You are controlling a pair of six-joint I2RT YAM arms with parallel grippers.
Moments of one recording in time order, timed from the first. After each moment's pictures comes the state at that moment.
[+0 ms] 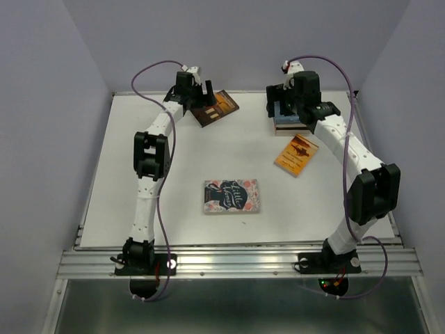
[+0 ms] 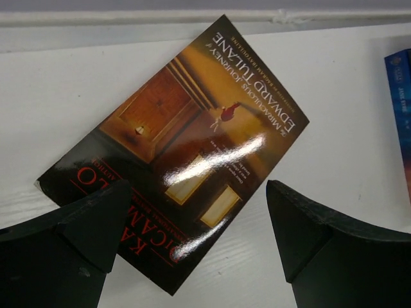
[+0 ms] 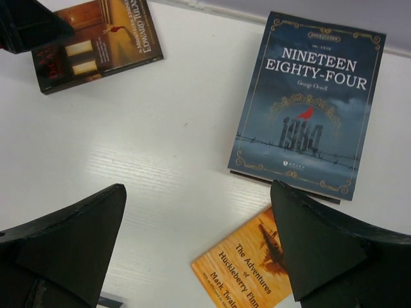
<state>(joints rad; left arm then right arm) -0.22 2.55 2.34 -0.34 0.25 -0.30 0.30 1.72 1.63 -0.39 0.05 0.01</state>
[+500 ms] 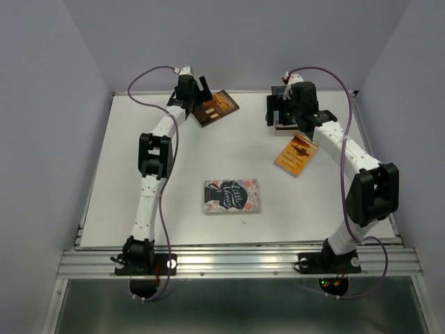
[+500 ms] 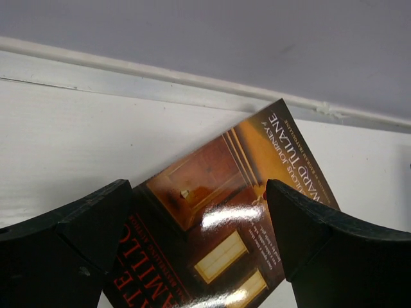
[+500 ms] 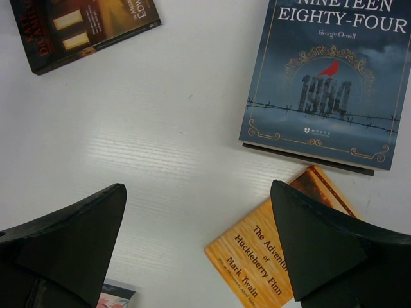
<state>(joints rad) -0.22 2.67 2.39 -0.18 0.03 -0.47 0.30 1.69 1.47 -0.33 0.05 0.11</state>
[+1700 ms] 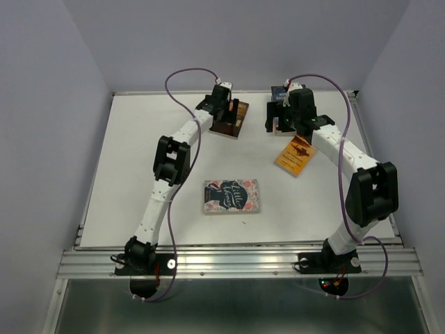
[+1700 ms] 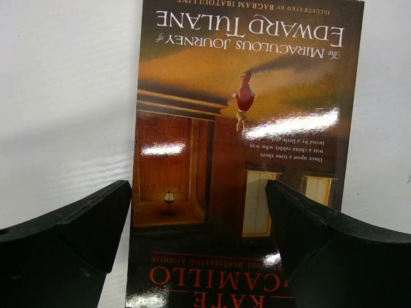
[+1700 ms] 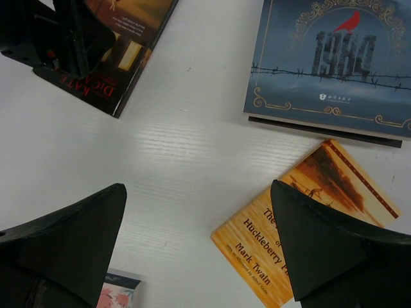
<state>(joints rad) -0.43 2.64 2.38 -0.46 -0.11 -0.19 0.30 1.69 1.40 -0.32 0.05 0.17</state>
